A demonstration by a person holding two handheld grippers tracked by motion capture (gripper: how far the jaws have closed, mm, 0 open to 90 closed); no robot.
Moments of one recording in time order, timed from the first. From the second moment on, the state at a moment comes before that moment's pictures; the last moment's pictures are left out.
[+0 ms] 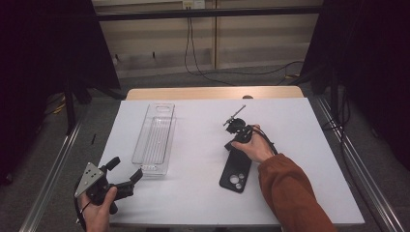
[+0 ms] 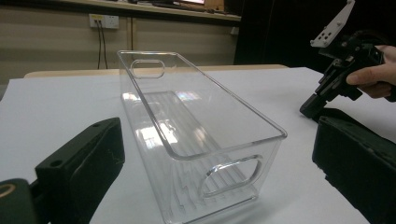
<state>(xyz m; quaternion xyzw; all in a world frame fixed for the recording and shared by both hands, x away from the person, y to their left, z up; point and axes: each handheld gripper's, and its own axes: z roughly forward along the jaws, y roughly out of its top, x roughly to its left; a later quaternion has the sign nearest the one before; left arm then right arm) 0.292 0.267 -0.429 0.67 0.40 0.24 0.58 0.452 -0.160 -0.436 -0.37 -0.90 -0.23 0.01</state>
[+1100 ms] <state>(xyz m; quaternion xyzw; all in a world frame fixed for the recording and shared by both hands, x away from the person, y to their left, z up) 0.291 0.268 -0.429 0.67 0.40 0.24 0.58 0.437 -0.184 -0.439 -0.38 -0.89 -0.25 0.01</state>
